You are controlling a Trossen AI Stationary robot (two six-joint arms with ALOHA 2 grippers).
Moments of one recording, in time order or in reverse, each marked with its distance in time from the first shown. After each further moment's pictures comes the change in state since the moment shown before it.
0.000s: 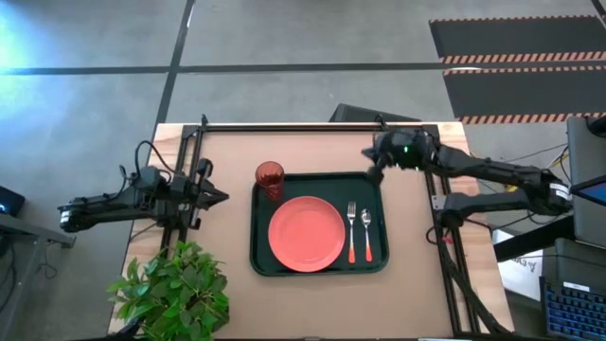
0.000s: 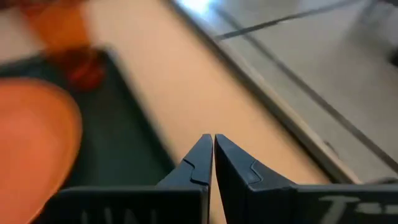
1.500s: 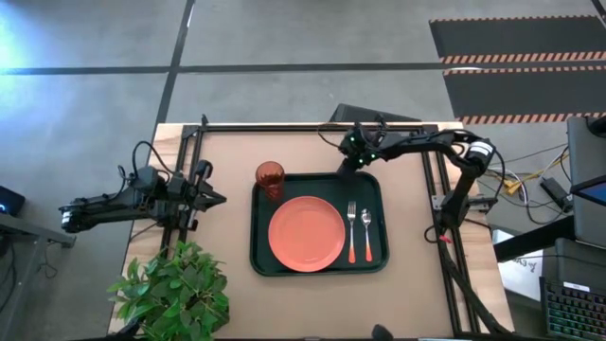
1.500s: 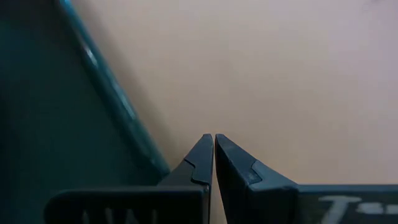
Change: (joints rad) left arm 0.000 -0.021 -0.002 -0.001 0.048 0.000; right arm -0.164 0.728 0.207 0.074 -0.294 0.065
